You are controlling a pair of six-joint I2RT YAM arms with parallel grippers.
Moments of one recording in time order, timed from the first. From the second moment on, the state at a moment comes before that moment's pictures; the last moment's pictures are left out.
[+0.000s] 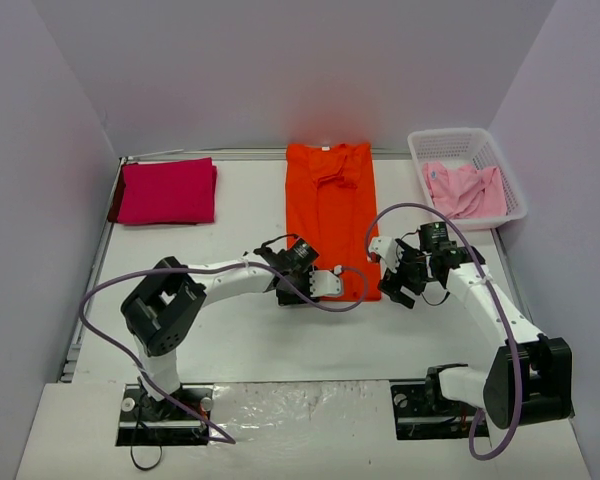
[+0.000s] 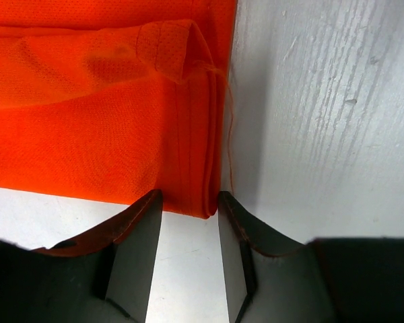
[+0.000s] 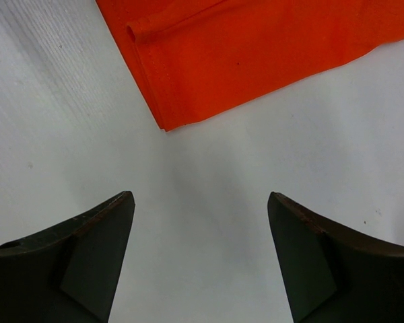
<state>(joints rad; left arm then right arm) -0.85 1.81 1.17 -0.49 0.10 0.70 0.13 1.22 0.78 -0.71 -0.38 -0.97</state>
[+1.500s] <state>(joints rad) -0.69 1.97 1.39 -0.74 0.47 0.66 0.30 1.27 0.63 -0.46 -0.44 -1.12</state>
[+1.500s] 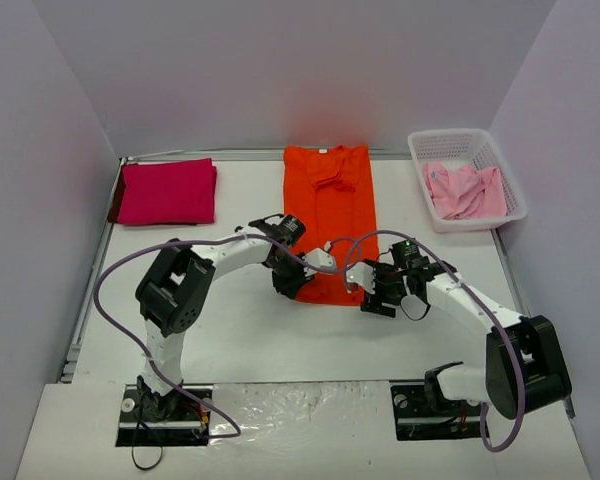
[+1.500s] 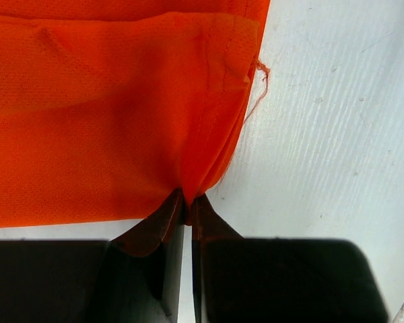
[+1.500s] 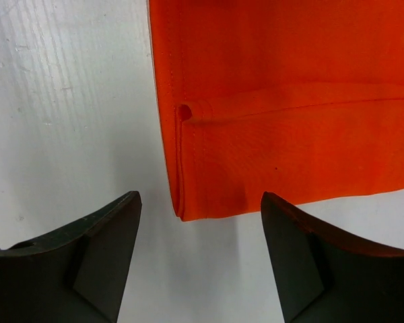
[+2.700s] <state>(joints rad) -0.65 1.98 1.39 -0.76 0.57 0.64 0.36 1.40 0.65 -0.43 -0.32 -1.12</state>
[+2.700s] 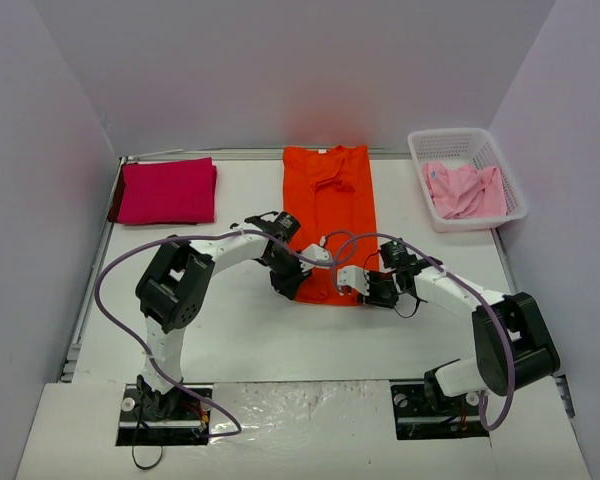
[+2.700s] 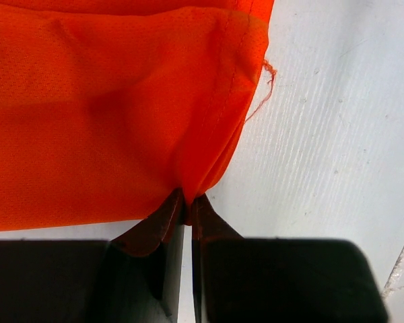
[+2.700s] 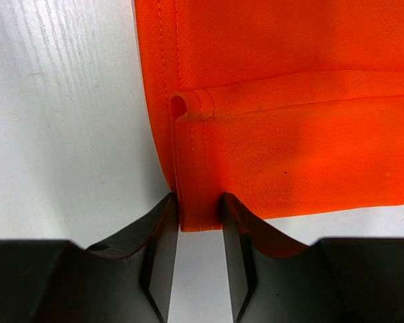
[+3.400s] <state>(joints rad) -0.64 1.92 1.39 -0.87 0.61 0.71 0.39 1.33 0.74 -0.61 -0.32 -1.08</state>
